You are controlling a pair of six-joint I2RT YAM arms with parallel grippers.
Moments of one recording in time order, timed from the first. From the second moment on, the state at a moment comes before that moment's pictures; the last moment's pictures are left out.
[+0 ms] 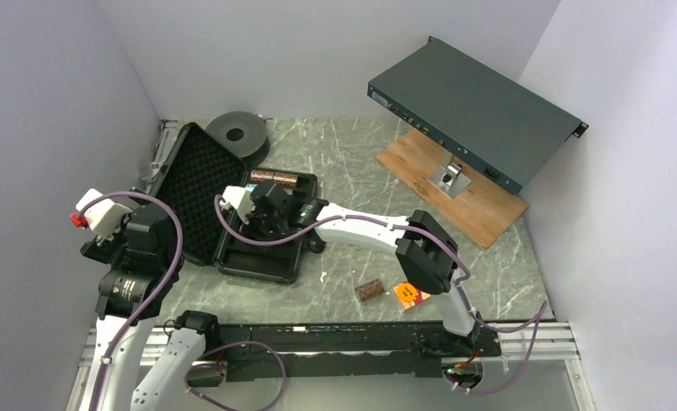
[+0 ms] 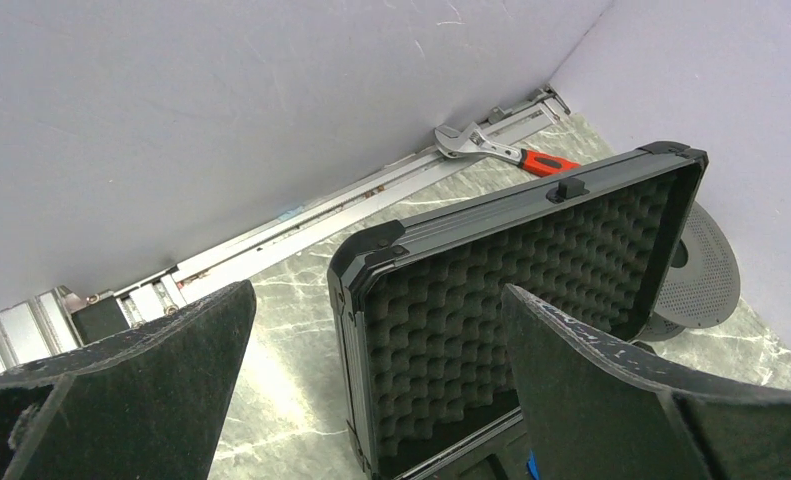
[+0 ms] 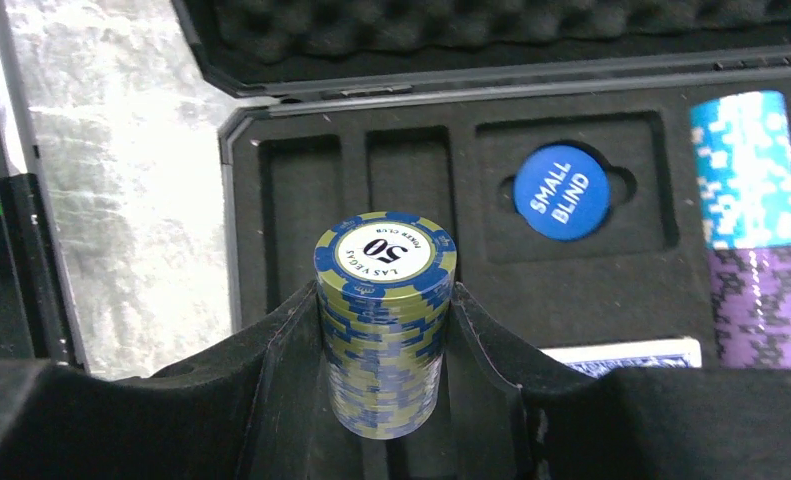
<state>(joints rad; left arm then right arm) -0.19 0.59 0.98 -0.84 -1.02 -0.70 1.08 2.06 1.66 -0.23 -0.19 -0.13</state>
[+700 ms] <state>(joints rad) -0.20 0.60 0.99 -0.85 -1.02 -0.69 1.17 2.20 1.80 -0.30 -0.21 -0.15</state>
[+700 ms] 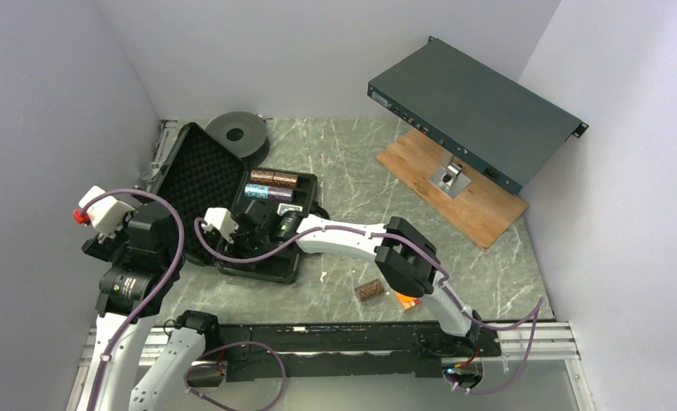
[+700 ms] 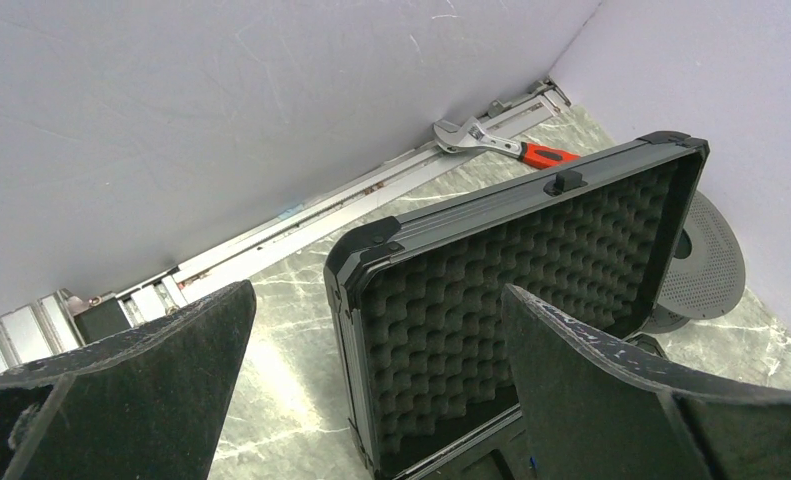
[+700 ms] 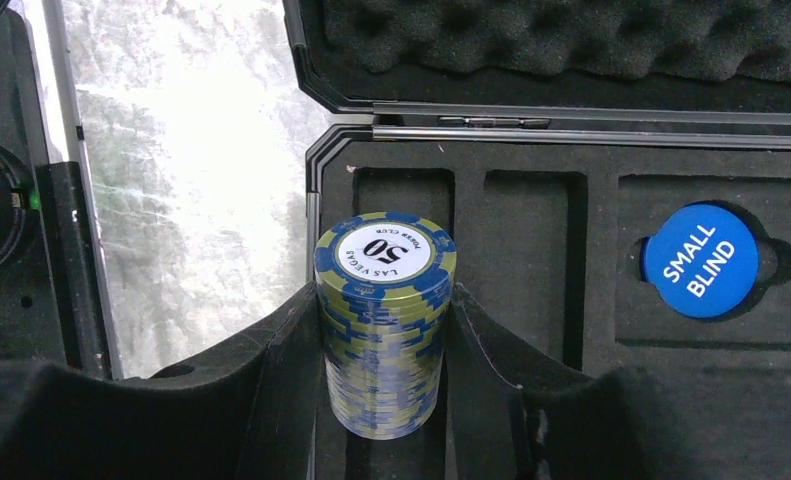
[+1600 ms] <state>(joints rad) -0.20 0.61 0.99 -0.83 -1.02 -0.67 1.17 2.24 1.85 -0.39 -0.17 -0.19</state>
